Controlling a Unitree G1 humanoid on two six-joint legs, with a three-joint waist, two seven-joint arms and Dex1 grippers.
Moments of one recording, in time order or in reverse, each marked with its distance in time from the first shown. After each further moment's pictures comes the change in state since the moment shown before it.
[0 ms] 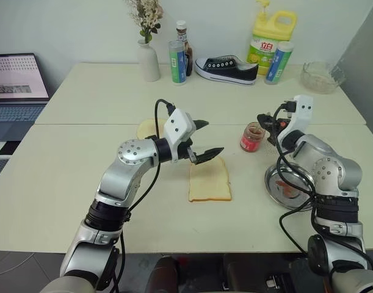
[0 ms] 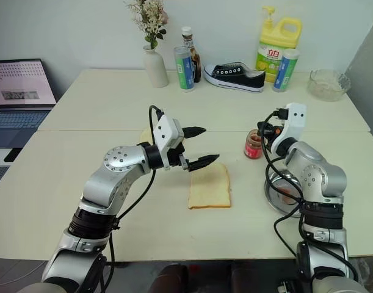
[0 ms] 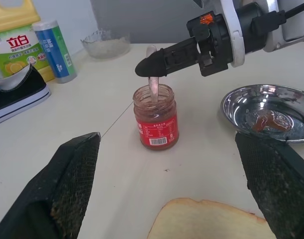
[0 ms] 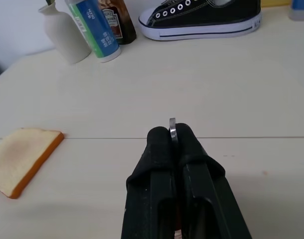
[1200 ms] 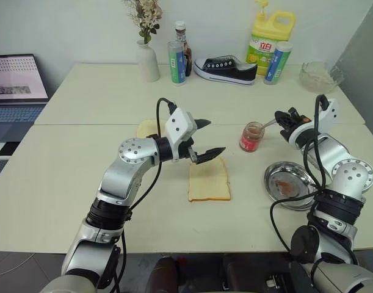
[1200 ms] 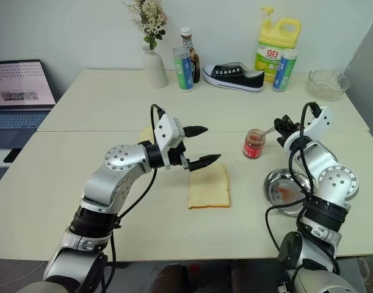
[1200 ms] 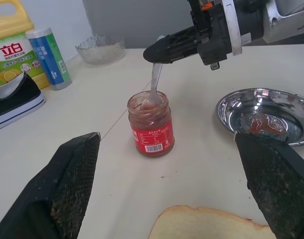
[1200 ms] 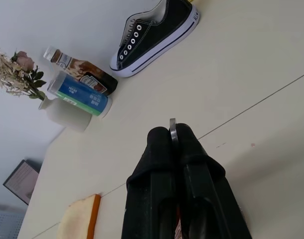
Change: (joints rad) left arm -0.011 -0.008 0.000 0.013 0.001 -0.018 -0.022; right arm -0.064 0.134 -0.353 0.018 0.374 0.131 -0.387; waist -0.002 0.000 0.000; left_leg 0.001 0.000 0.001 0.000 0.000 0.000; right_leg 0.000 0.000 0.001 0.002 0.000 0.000
